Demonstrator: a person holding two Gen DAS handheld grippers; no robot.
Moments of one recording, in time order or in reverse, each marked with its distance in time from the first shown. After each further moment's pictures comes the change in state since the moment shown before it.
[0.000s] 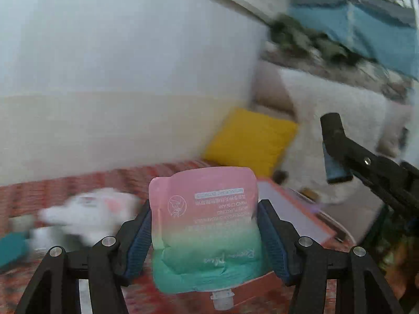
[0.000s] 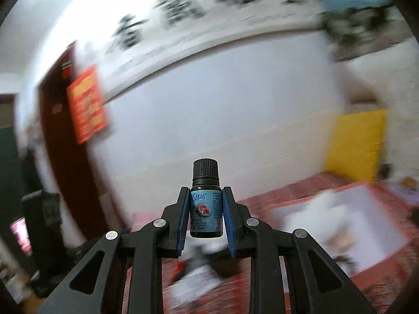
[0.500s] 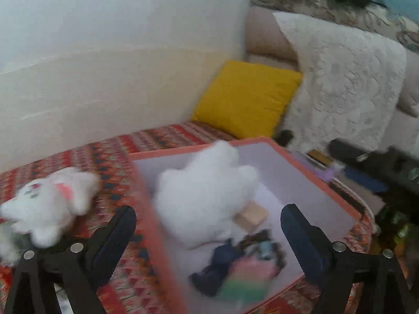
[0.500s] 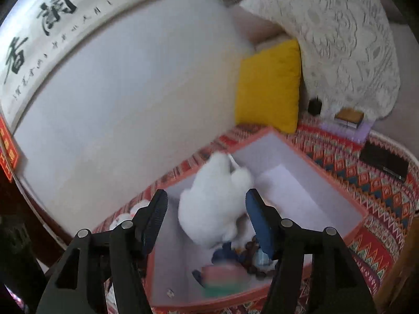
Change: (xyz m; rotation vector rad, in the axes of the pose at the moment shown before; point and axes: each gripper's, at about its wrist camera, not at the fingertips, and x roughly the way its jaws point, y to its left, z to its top) left arm 0.080 -0.007 -0.022 -0.009 0.111 0.099; right arm 0.054 -0.172 -0.022 0.284 0.161 -0.269
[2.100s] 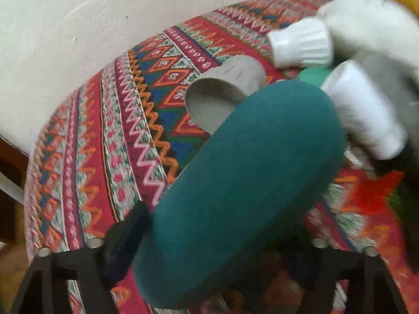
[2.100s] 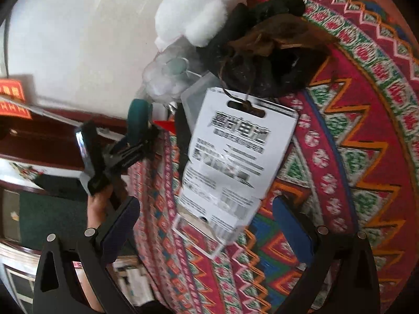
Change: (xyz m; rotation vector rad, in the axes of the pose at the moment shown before) left arm 0.052 0.407 -0.102 0.073 0.533 0.370; right arm 0.235 0.175 -0.275 0.231 0.905 0.355
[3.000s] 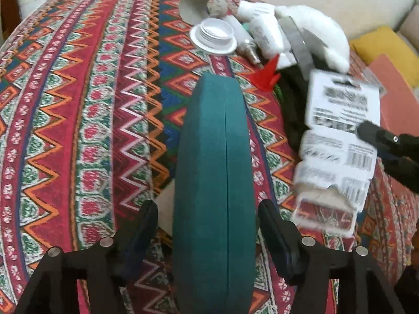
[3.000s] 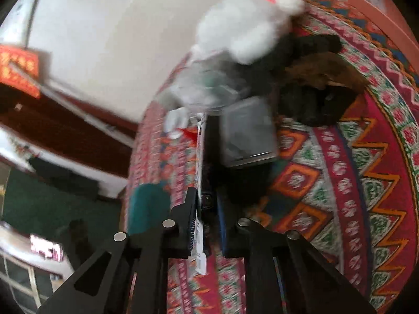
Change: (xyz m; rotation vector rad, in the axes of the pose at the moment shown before) left arm -0.061 -0.033 -0.144 -0.408 0.025 -0.296; right arm -0.006 0.046 -0.014 -0.227 -0.063 -0.018
